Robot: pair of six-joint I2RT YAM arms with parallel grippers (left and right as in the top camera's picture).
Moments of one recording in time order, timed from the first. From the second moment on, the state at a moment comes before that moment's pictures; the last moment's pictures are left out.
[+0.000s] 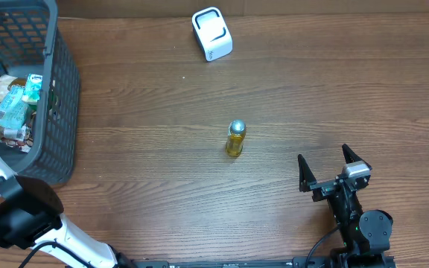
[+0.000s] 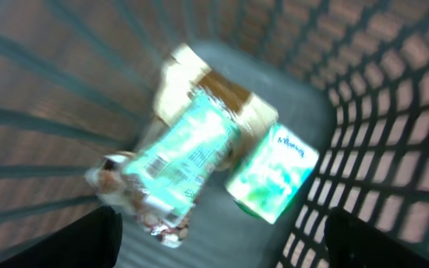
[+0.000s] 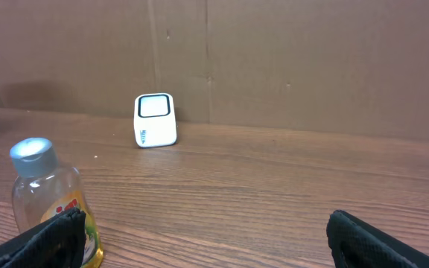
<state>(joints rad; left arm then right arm) 0.59 1.98 2.14 -1.17 0.07 0.07 0.08 0.02 0.02 -0.02 -0.15 0.01</state>
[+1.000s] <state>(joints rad) 0.59 2.10 1.79 -0.88 0.29 0.27 0.08 0.02 0.02 -0.02 -0.15 0.01</state>
